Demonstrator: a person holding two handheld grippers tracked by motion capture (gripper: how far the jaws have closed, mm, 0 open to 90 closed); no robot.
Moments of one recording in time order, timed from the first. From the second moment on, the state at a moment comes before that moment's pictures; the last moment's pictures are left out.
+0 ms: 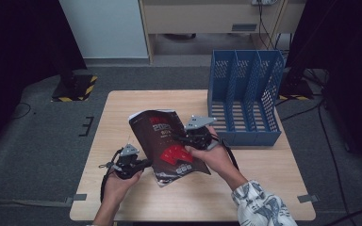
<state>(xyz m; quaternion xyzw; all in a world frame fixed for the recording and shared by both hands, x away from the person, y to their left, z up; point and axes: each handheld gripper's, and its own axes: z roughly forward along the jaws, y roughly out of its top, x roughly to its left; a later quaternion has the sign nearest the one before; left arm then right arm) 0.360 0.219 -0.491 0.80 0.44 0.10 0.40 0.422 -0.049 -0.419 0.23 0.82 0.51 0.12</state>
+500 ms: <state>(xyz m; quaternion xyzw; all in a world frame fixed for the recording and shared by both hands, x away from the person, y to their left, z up) 0.357 0.224 -0.474 0.80 0.42 0.14 0.40 0.424 -0.056 -0.413 0.23 0.81 0.52 0.12</state>
